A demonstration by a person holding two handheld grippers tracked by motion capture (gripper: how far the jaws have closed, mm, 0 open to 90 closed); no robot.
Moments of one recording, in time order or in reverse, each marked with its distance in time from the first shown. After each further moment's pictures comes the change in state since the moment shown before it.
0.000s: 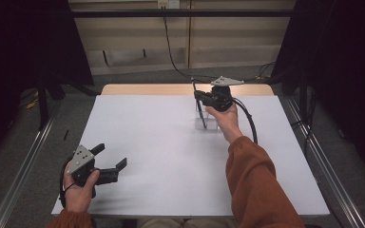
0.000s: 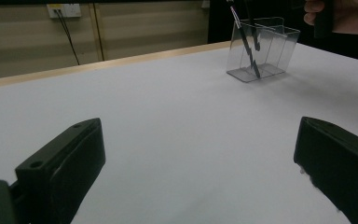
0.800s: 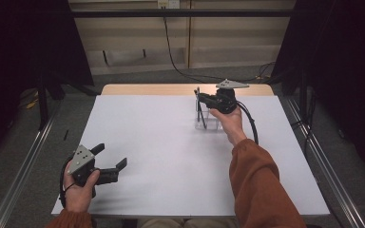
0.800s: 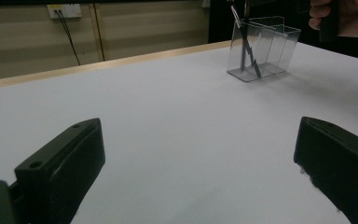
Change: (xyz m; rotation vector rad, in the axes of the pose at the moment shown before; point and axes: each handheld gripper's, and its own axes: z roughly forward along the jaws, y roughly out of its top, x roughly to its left) left arm -0.001 0.000 0.000 0.003 0.002 0.002; right arm -0.009 -0.011 -0.009 0.000 0.005 0.039
